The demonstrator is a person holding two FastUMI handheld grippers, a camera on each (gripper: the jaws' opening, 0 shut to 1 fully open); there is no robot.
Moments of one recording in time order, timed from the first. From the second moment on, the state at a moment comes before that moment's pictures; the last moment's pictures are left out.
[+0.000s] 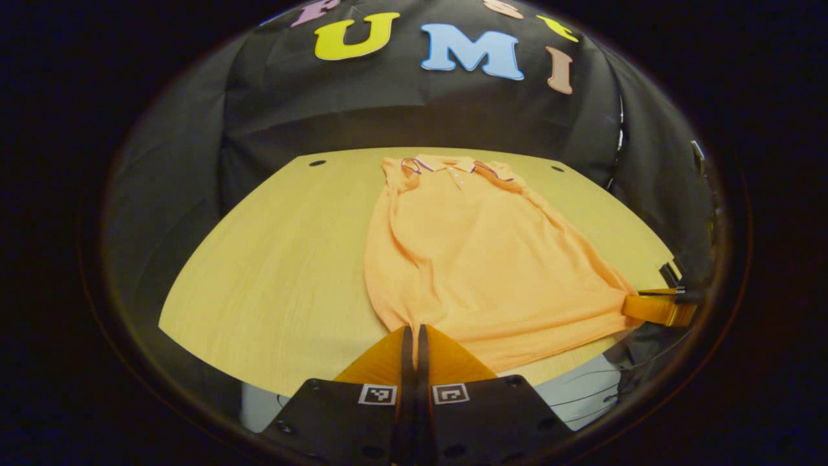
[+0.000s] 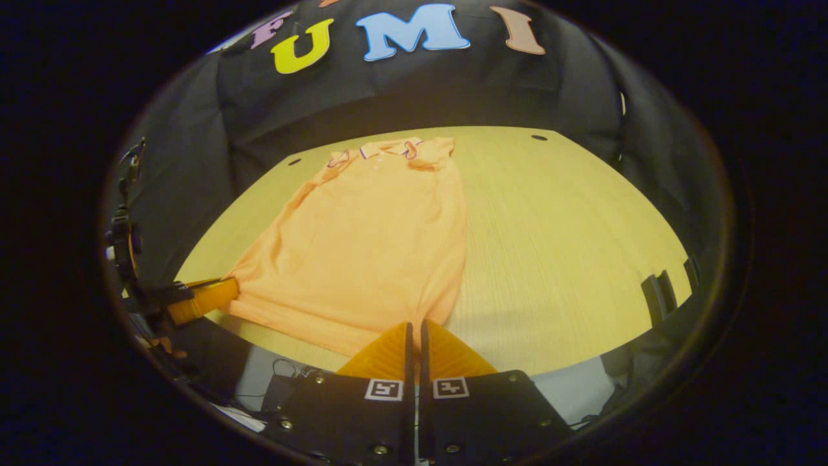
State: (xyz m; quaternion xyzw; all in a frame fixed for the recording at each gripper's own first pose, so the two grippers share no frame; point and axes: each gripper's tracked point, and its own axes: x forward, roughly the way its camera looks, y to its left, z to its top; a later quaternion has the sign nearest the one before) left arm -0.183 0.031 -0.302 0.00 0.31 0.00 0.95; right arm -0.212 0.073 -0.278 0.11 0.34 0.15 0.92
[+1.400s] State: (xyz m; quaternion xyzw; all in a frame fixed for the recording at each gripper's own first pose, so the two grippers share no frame) left arm 0.141 0.044 -0.148 -0.03 0.18 -0.06 0.98; right arm 0.090 0.070 -0.108 0.08 0.22 0.08 0.97
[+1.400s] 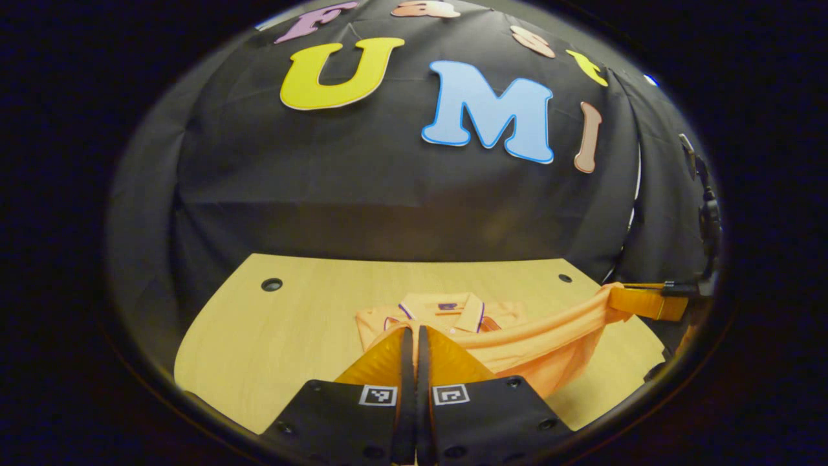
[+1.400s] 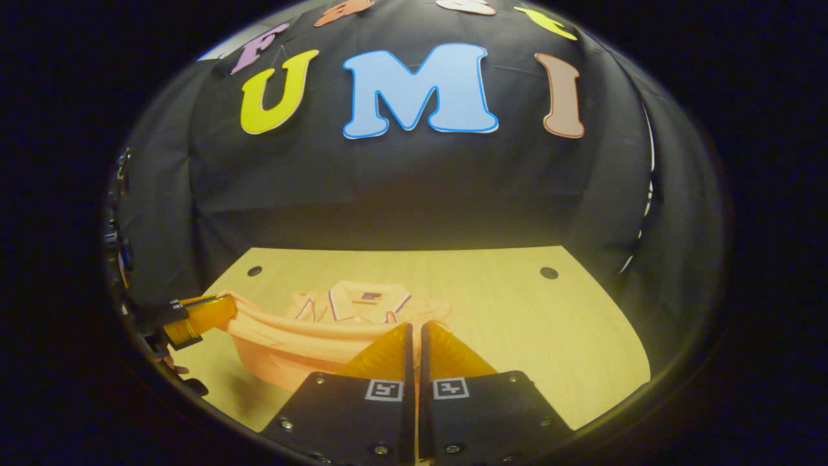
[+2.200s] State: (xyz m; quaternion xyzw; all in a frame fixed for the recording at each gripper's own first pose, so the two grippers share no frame) left arm 0.294 0.066 -0.221 0.01 0.15 -0.05 0.99; right arm 0.234 0.096 -0.180 0.05 0.24 0.02 0.97
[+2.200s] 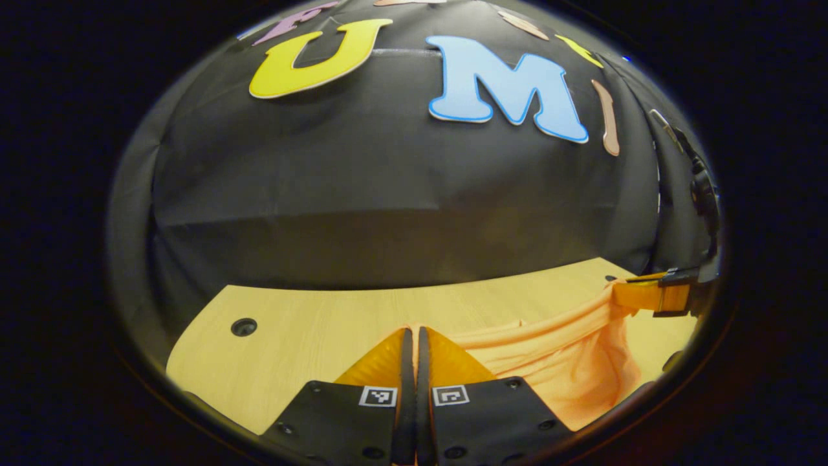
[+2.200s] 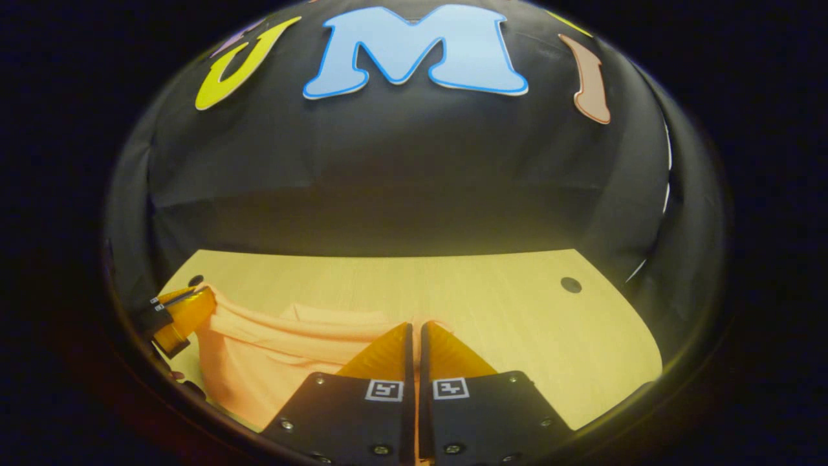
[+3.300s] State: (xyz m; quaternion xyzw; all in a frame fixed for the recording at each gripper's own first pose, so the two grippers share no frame) left arm 0.279 0.064 -0.247 0.05 0.20 -0.04 0.98; right arm 0.222 0.109 -0.215 -0.03 0.27 0.06 0.96
